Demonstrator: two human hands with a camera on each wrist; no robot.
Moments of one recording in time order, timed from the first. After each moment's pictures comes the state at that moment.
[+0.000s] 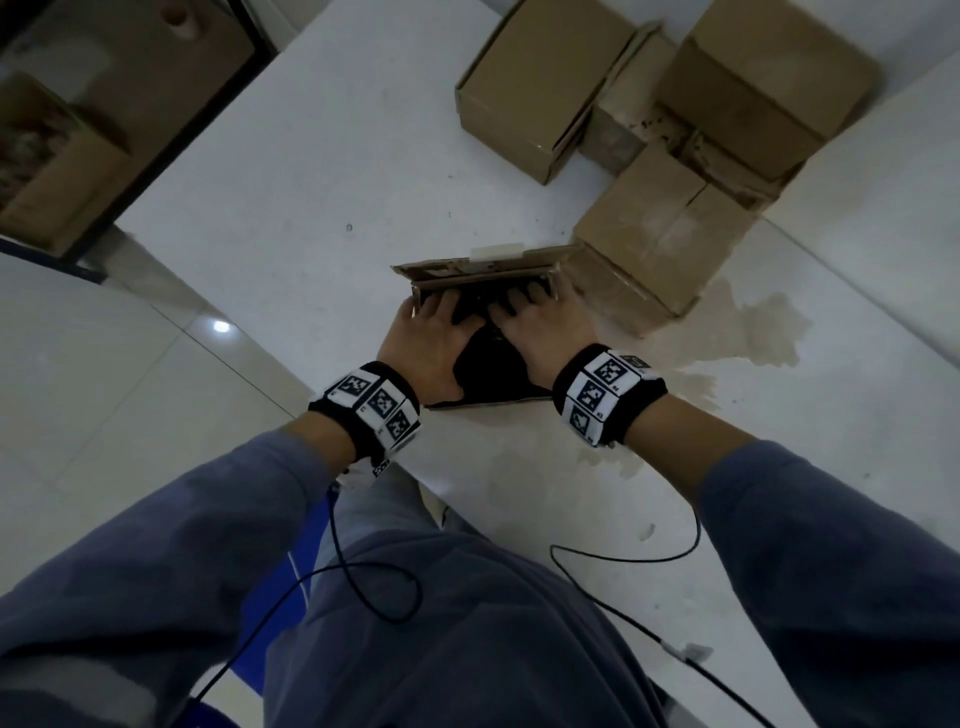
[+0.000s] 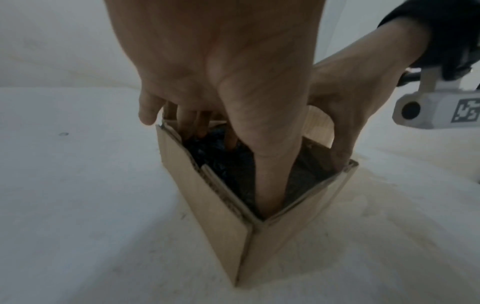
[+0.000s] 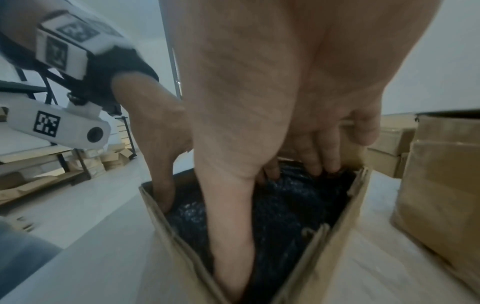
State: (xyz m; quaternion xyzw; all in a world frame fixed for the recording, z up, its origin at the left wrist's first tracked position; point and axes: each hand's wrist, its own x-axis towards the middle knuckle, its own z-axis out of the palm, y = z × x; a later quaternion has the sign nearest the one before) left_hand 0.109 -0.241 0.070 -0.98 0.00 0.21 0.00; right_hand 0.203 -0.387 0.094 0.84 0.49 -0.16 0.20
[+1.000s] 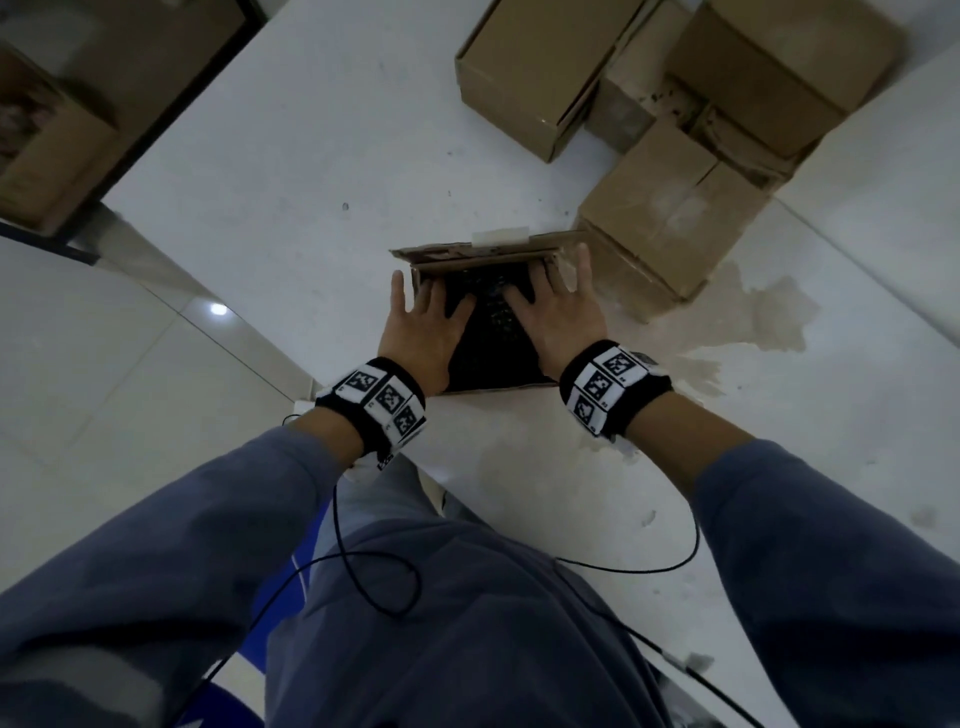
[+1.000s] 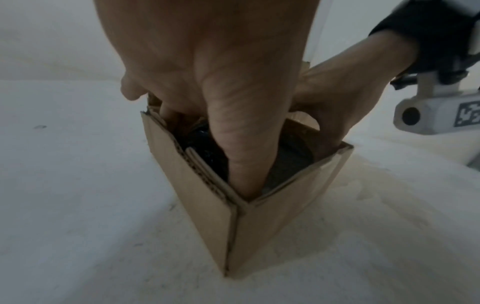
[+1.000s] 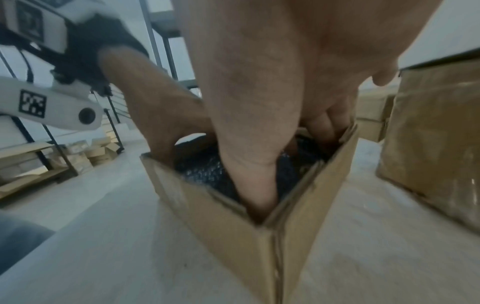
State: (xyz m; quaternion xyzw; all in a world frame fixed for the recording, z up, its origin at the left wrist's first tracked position) left_hand 0.103 -0.249 0.067 -0.95 -0.04 0.29 0.09; right_hand 0.200 -0.398 0.083 0.86 0.44 -0.16 0.22
